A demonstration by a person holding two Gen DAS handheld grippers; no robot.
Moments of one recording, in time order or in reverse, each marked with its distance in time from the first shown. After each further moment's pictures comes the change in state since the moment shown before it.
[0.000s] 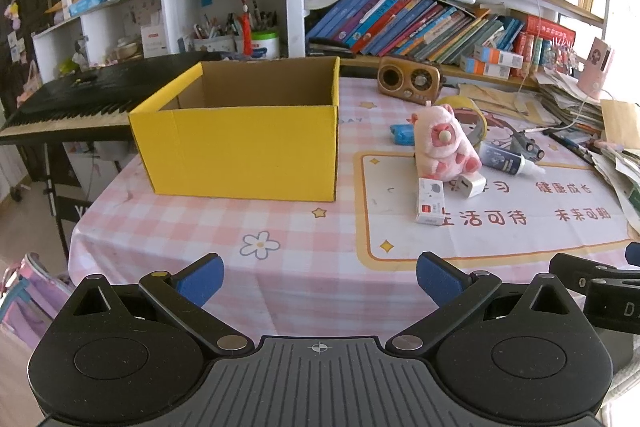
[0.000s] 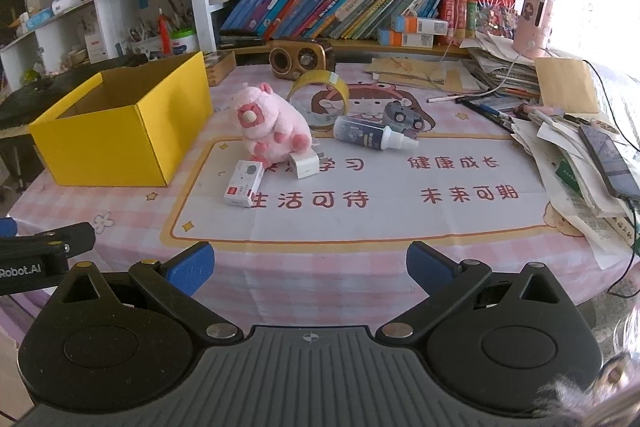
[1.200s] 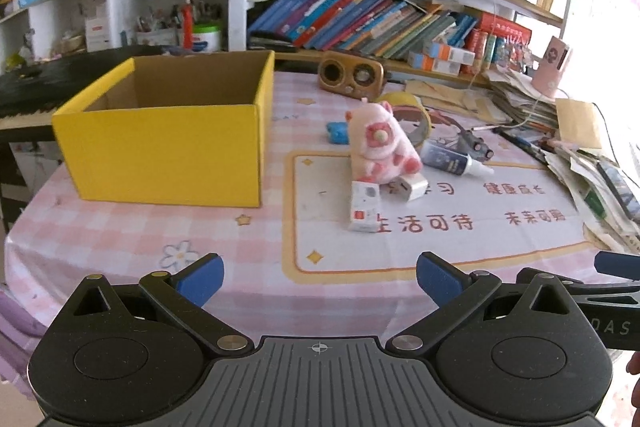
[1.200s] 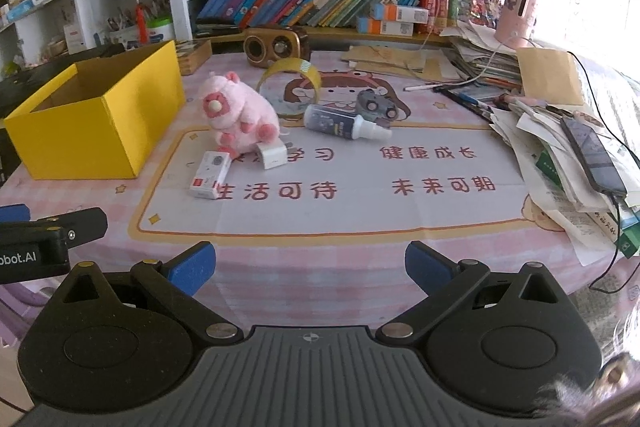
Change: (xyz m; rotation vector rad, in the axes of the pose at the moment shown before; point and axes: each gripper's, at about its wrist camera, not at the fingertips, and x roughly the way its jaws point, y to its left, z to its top) left arm 0.027 -0.028 0.011 0.003 0.021 -0.168; right arm 0.010 -0.021 0.004 -0.001 0.043 -0.067
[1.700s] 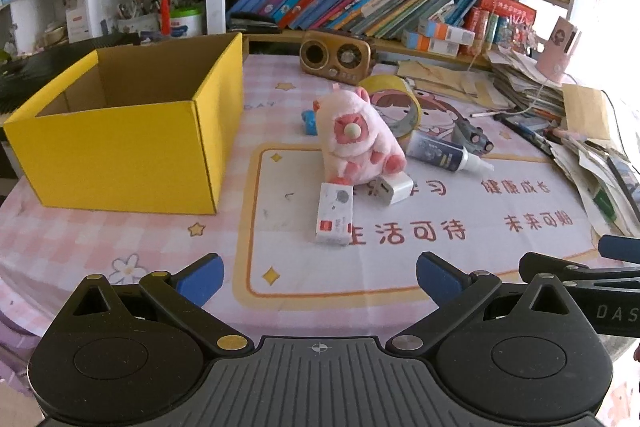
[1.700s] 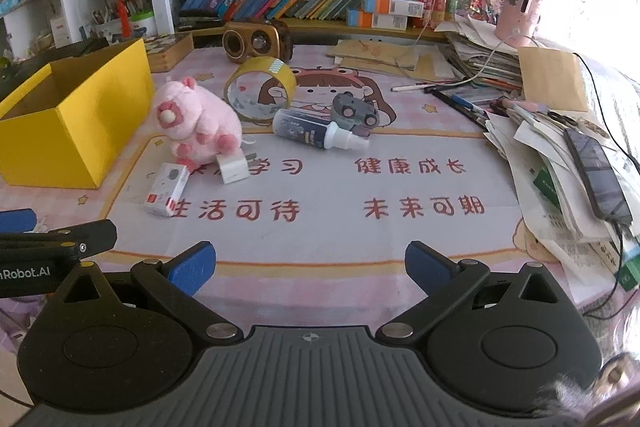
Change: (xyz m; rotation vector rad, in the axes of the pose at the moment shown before) left arm 0.045 -0.035 0.019 0.001 0.061 0.015; right arm 0.038 -0.037 0.029 -0.023 0.035 -0.001
